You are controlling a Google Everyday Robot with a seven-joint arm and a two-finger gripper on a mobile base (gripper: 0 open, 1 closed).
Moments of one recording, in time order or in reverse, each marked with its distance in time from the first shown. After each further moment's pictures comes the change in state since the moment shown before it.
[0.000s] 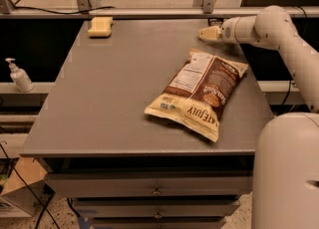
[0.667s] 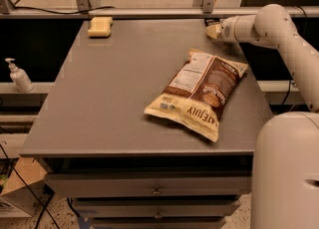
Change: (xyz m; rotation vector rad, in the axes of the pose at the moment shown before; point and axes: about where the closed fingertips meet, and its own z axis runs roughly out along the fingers) arm -0.004 0.000 -0.002 0.000 0.000 0.000
